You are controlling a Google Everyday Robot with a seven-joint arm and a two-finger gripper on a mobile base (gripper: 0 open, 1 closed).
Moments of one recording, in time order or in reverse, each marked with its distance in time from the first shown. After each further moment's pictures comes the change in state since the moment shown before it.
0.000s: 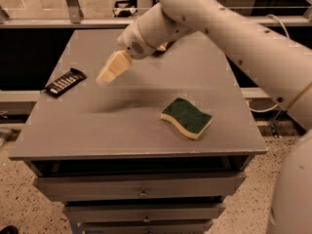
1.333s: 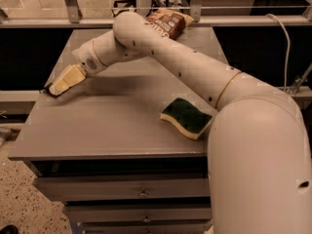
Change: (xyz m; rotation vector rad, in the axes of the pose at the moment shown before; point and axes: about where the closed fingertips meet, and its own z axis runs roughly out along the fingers) arm -0.059 0.013 0.144 -0.156 -0.225 0.002
